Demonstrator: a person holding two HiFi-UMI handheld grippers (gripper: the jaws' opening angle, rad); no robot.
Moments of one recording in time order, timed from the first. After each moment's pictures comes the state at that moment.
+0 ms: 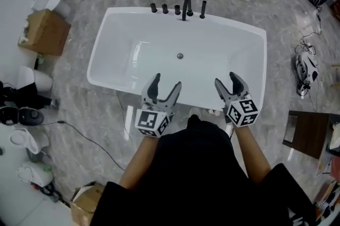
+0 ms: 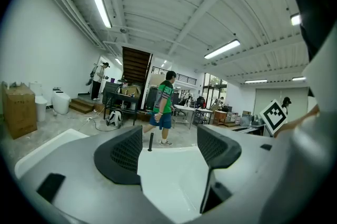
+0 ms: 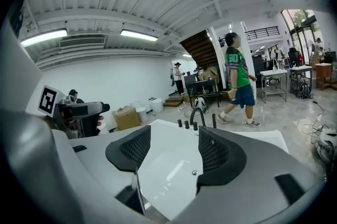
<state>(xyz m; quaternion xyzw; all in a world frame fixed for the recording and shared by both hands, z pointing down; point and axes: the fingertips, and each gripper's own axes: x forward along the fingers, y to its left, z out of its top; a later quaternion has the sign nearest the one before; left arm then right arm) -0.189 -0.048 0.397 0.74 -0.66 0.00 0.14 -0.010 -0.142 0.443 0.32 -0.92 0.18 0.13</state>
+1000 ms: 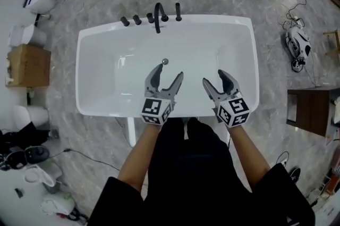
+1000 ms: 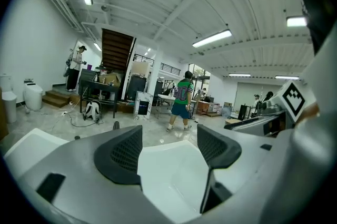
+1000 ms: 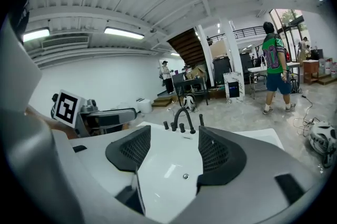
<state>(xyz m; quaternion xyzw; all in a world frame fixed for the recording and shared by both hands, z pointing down) -0.169 -0.228 0.470 0.80 -0.57 0.04 0.17 -0.025 -0.235 0.476 0.37 -0.90 0.20 0.14</state>
